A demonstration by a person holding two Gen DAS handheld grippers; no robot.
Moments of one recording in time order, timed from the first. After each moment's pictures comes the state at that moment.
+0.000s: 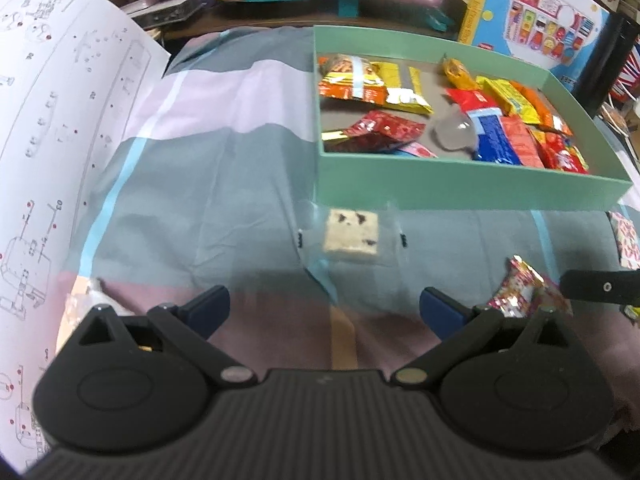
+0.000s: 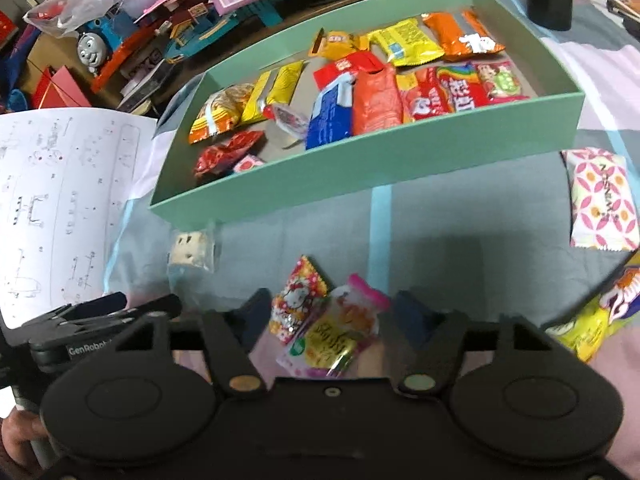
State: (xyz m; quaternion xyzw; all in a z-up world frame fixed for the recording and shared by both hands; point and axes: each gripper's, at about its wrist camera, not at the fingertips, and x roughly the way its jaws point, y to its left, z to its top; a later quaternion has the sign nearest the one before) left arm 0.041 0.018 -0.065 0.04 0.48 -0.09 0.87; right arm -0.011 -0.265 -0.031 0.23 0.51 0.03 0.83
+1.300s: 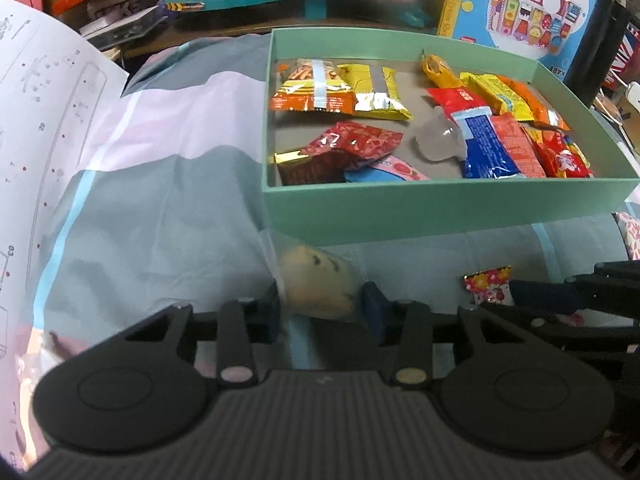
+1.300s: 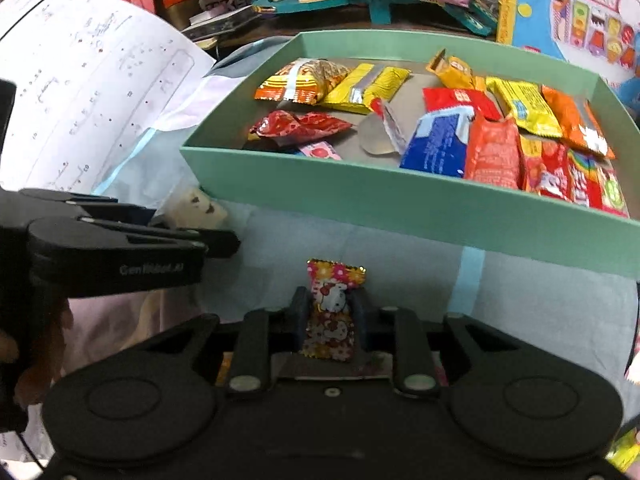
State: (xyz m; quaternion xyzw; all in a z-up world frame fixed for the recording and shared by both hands) left arm 0.076 -0.016 -0.085 0.06 0.47 -0.12 0.87; right arm 0.019 -0.193 -0.053 0.03 0.48 0.11 0.87
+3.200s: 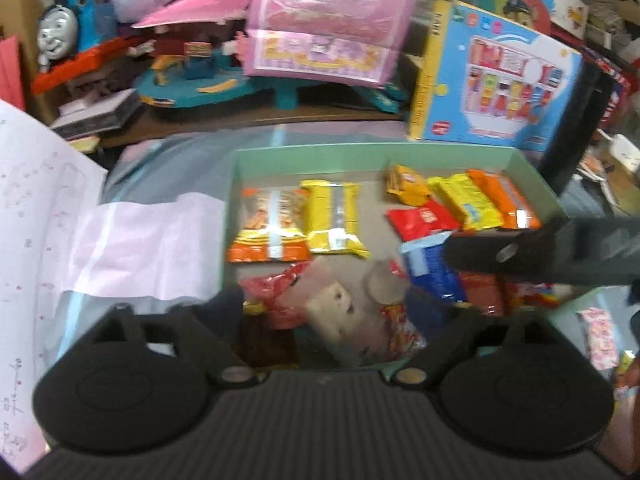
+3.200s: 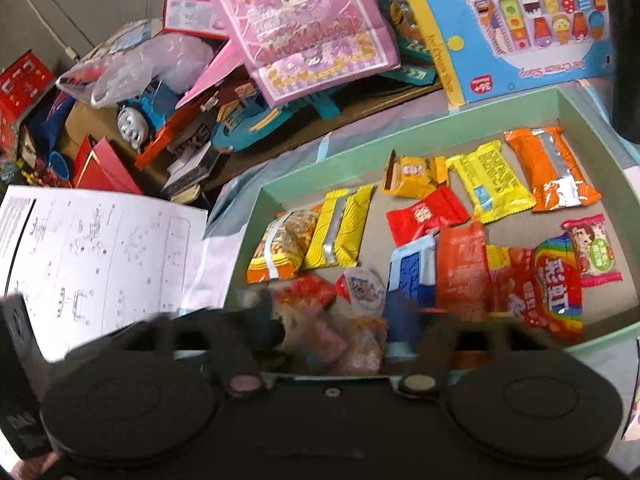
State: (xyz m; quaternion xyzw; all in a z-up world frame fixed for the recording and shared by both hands) left arm 0.126 -0.060 -0.014 0.06 0.40 -0.14 0.90; right arm 0.099 -0.276 0.007 0.26 0.42 0.08 0.87
